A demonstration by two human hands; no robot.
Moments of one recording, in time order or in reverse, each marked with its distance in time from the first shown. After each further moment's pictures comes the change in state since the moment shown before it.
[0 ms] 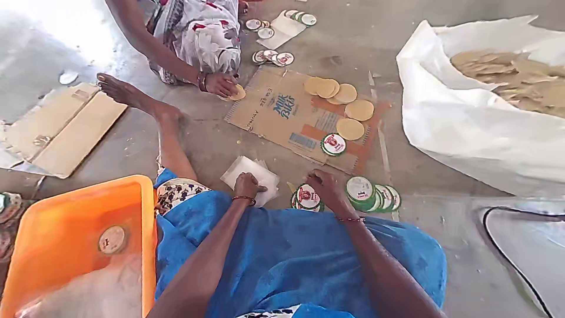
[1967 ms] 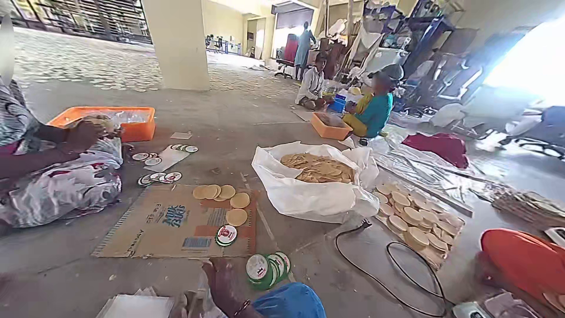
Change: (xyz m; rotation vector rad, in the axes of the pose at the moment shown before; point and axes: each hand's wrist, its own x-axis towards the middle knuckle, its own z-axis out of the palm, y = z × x) left_hand -0.135 0.118 0.055 -0.899 0.215 0.565; right_hand -0.020 -0.046 -0.026 0.087 0.451 -0.071
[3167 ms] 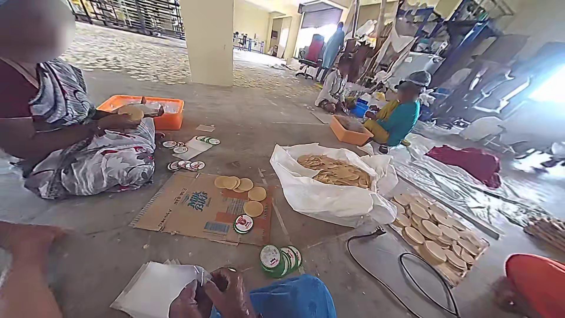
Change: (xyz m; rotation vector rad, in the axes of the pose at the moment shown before) left_hand -0.019 0.020 -0.038 0.575 0.086 0.160; right_hand -0.061 -0.036 0.010 0.245 -0.210 0.160
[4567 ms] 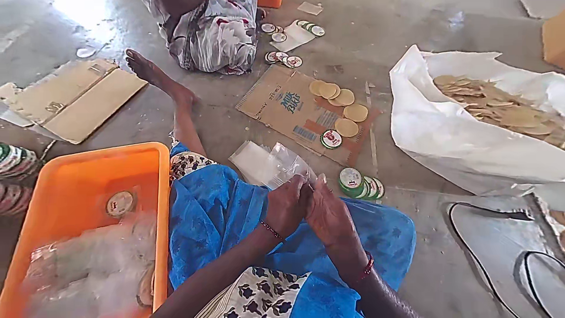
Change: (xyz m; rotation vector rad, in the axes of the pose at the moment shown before) left_hand -0.044 0.008 -0.026 0.001 0.179 0.221; right_hand -0.068 -0.080 -0.002 0.899 -0.246 0.314
